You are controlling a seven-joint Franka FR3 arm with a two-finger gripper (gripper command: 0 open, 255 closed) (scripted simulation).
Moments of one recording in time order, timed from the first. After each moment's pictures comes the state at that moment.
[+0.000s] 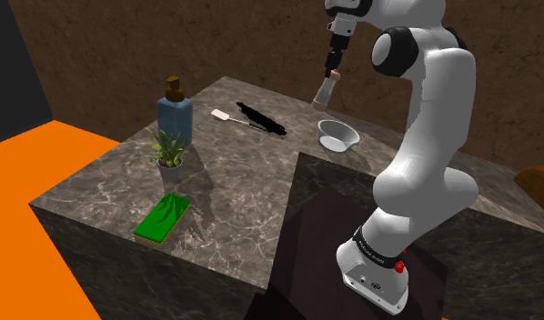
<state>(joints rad) -0.59 0.54 -0.17 -1.07 0.02 1.54 -0.91</state>
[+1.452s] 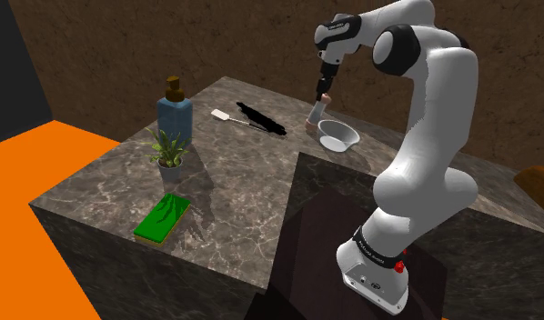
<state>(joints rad) -0.58 0.52 -0.17 -1.39 0.01 1.84 -0.90</state>
